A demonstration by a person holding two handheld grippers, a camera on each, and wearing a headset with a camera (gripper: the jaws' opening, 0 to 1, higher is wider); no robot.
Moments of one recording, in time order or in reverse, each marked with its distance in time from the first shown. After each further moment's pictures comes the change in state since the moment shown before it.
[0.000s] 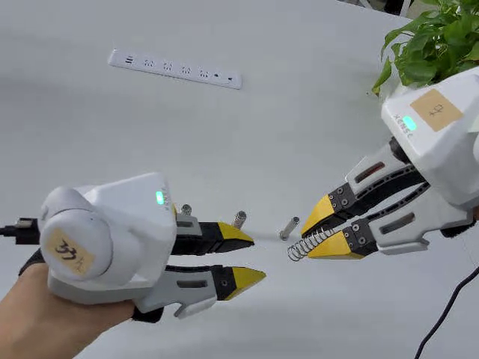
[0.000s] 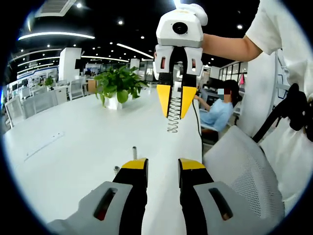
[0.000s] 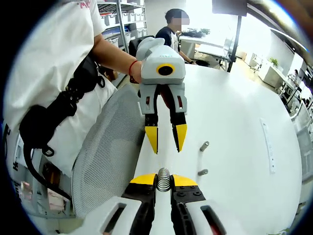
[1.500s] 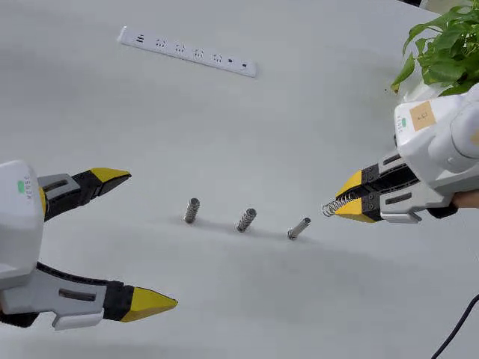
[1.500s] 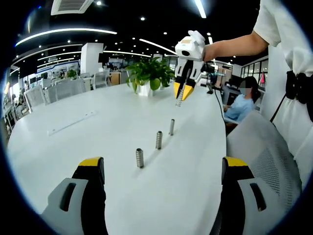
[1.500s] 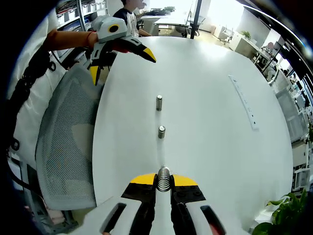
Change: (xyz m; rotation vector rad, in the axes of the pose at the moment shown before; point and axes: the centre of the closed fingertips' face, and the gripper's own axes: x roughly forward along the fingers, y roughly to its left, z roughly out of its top) left arm -0.069 0.066 -0.059 -0.053 0.038 0.193; right arm 0.022 -0.084 -0.083 0.188 0.189 -0.204
